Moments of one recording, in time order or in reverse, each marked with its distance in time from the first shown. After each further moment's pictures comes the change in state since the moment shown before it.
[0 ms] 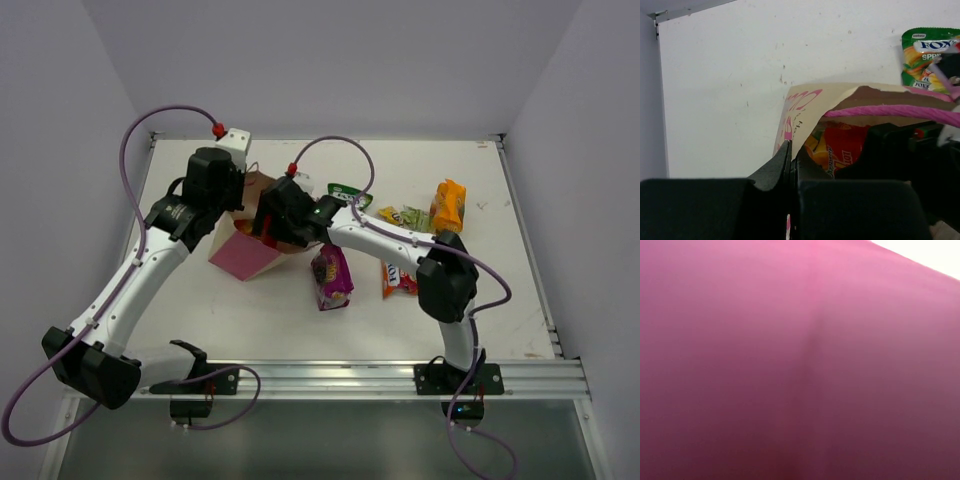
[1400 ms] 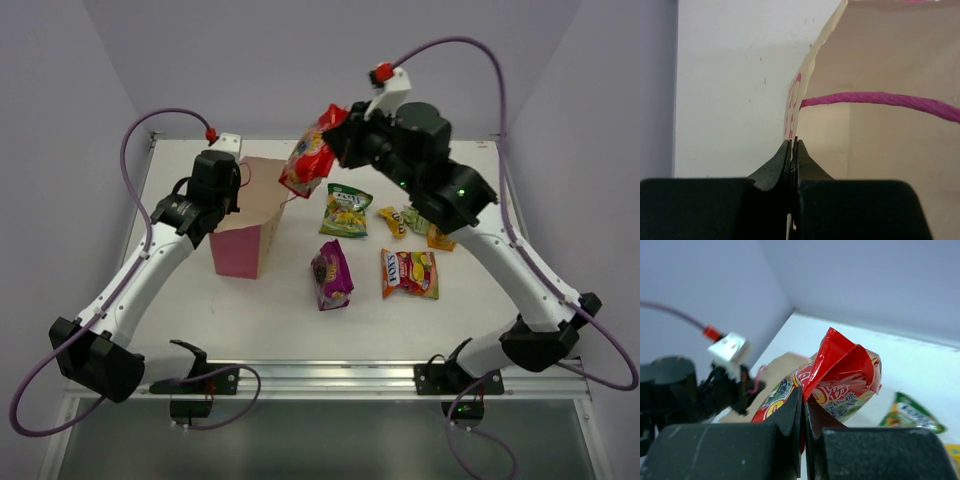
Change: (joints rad) left arm 0.022 0.032 -0.032 -0.028 -0.118 -0.085; right arm -0.148 -0.497 0.114 0.076 -0.068 -0.637
